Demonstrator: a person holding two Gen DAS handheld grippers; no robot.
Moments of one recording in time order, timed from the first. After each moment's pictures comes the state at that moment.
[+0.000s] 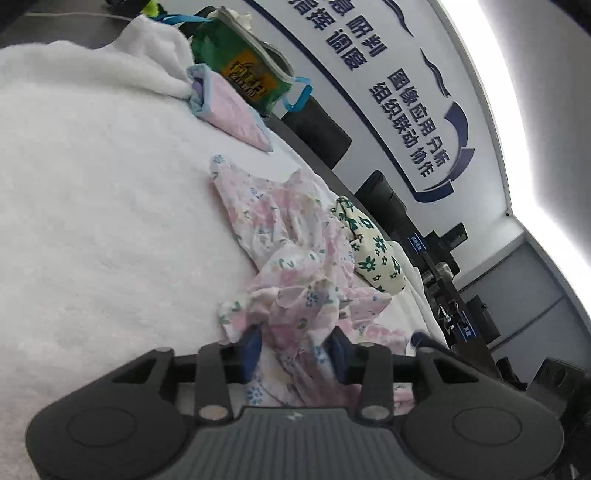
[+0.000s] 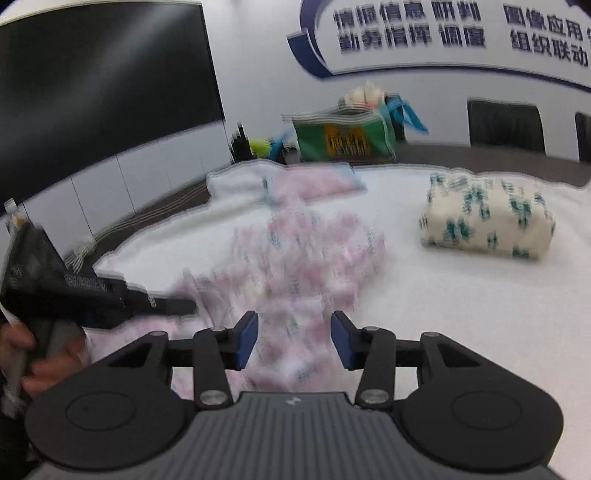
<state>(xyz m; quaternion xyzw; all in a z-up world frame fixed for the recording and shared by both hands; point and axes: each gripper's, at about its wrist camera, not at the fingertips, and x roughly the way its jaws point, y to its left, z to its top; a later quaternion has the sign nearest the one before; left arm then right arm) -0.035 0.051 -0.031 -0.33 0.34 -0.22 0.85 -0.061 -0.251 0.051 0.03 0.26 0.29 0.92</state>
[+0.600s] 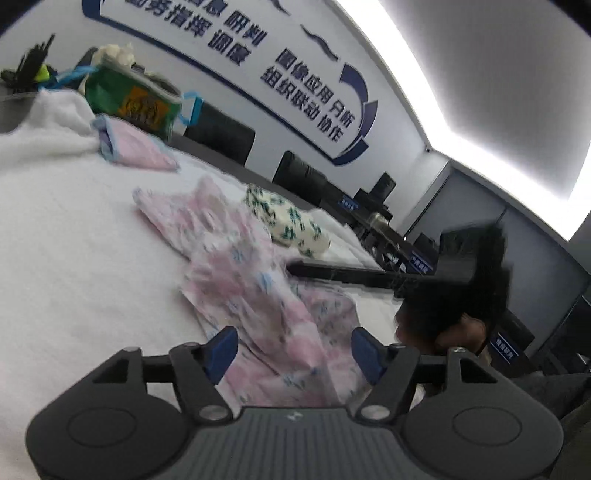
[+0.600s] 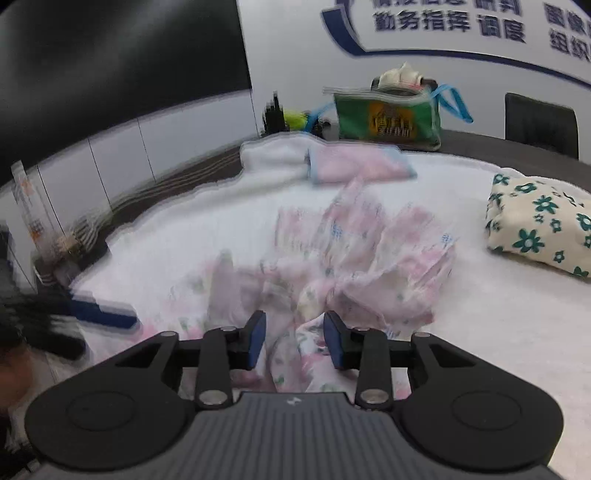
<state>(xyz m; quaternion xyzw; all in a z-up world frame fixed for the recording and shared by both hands) -0.114 0.063 0.003 -0.21 0.28 -0.36 0.86 -0.042 -0.210 0.050 0.03 0.30 0.33 0.90</state>
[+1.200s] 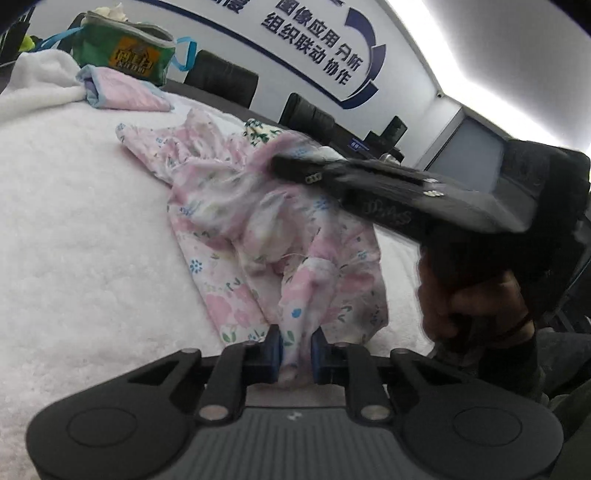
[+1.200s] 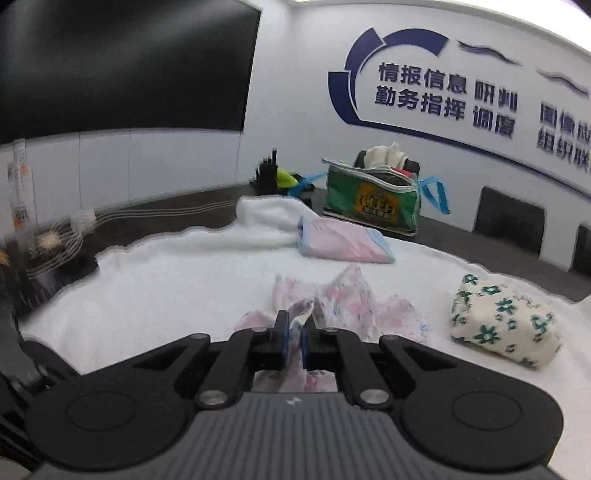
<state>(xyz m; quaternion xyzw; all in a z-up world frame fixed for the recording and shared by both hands) -0.116 0.030 -0.015 -0.16 0.36 -0.36 0.84 -0.090 -0.146 0.058 -0.13 0.20 0.25 0.94</state>
